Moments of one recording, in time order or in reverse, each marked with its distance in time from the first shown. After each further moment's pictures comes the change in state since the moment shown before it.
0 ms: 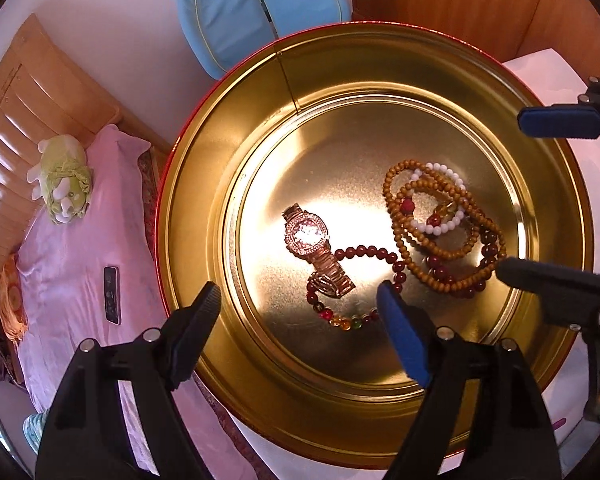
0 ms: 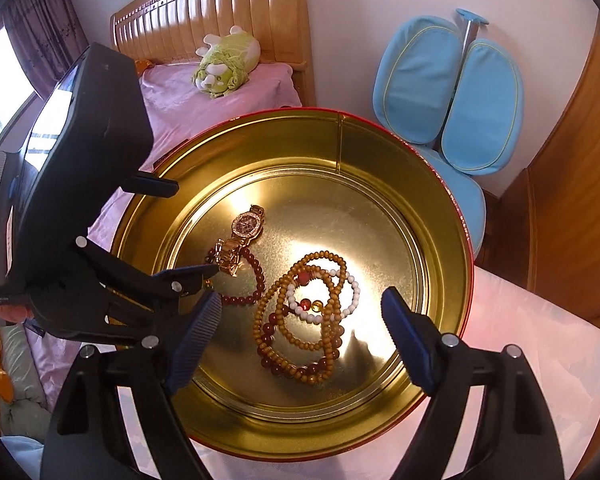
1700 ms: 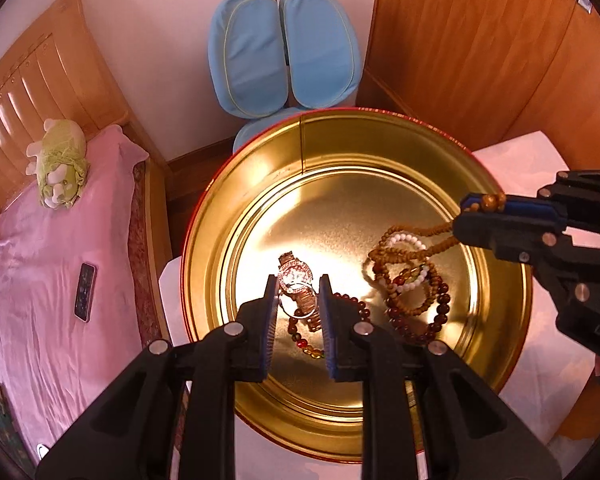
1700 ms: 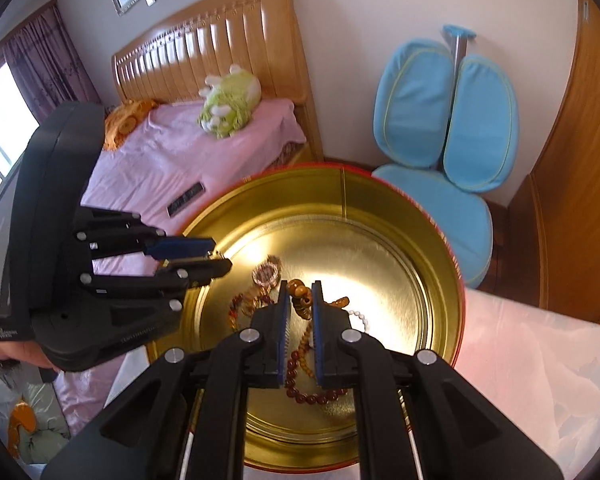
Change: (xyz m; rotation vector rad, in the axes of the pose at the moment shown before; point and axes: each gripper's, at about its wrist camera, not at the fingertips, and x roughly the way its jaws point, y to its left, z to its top) left arm -0.032 0.022 0.000 -0.165 -0.156 -0.107; right arm -0.018 -0.007 0.019 0.078 -0.082 0.060
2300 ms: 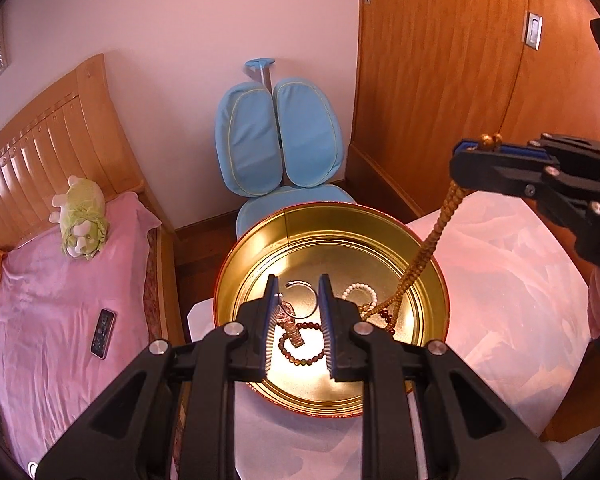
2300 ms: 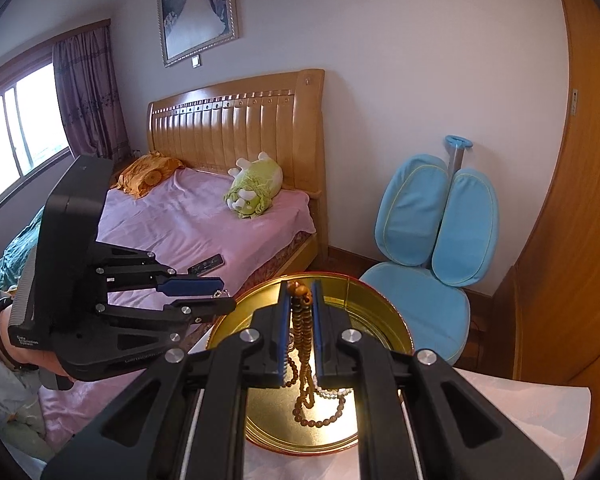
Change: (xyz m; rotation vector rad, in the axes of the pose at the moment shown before) left arm -0.116 -0.019 -0.018 0.012 -0.295 -0.002; right arm -0.127 0.032 0.006 -0.131 -0.333 -0.007
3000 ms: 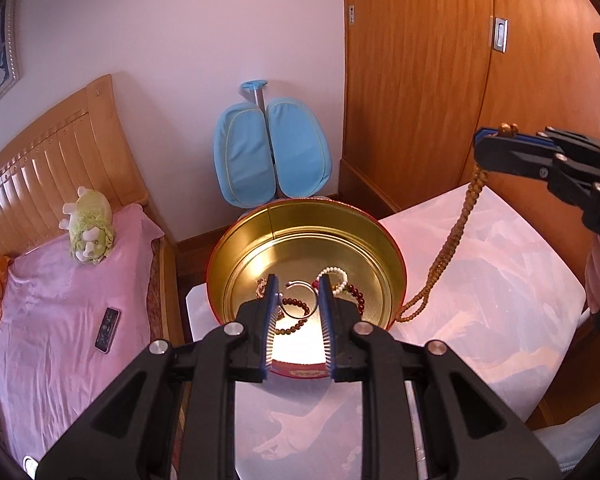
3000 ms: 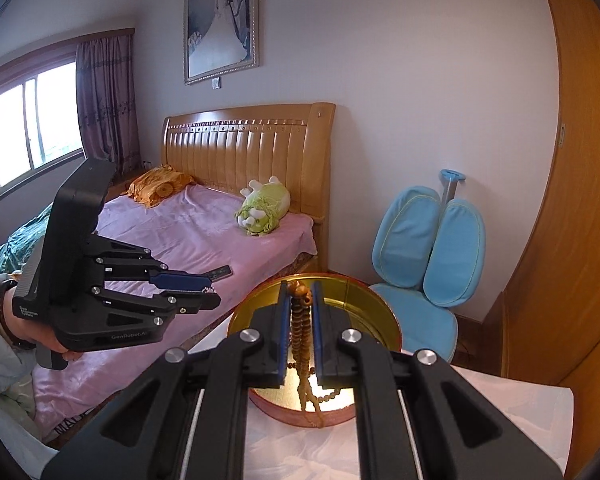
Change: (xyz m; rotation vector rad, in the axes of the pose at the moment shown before) left arm -0.067 -0.033 -0.042 0.025 -0.093 0.007; right arm -0.084 0.020 -0.031 -0.081 -0.131 0.000
